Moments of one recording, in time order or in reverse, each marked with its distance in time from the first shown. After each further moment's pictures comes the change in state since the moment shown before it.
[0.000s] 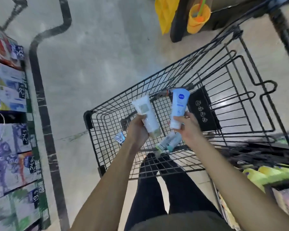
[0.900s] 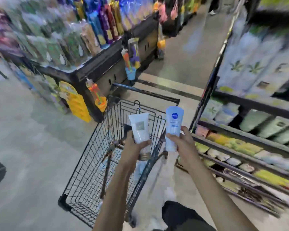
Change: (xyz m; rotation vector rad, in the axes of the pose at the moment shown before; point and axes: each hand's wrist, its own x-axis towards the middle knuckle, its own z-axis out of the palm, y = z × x) left_hand -0.289 -0.075 0.131 1.106 -0.652 0.268; right_hand -0.382 0.063 -0.100 0.375 0.498 -0.696
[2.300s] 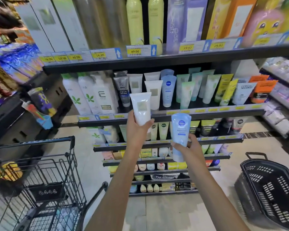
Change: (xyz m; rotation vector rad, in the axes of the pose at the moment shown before) left_hand -0.082 0.022 0.500 0.153 -0.324 0.429; right_hand -0.146 -0.097 -0.432 0.093 0.543 -0.270
